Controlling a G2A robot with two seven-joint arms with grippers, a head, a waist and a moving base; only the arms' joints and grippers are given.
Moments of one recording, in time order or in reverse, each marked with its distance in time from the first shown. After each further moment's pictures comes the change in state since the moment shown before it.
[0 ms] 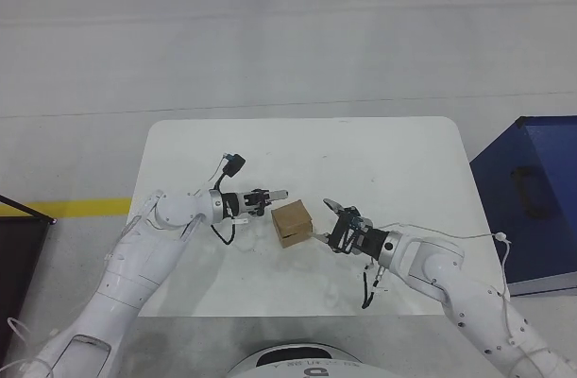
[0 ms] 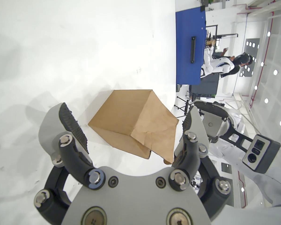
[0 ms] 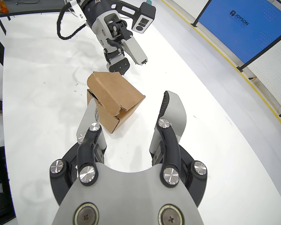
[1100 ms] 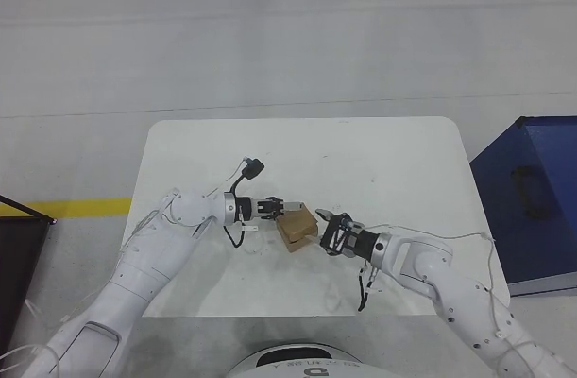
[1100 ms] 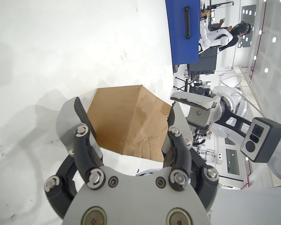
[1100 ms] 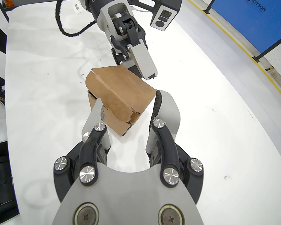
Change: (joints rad) left arm -0.061 -0.028 0.106 0.075 0.003 -0.119 -0.020; right arm 0.050 -0.038 -0.055 0.071 0.019 -0.038 0.080
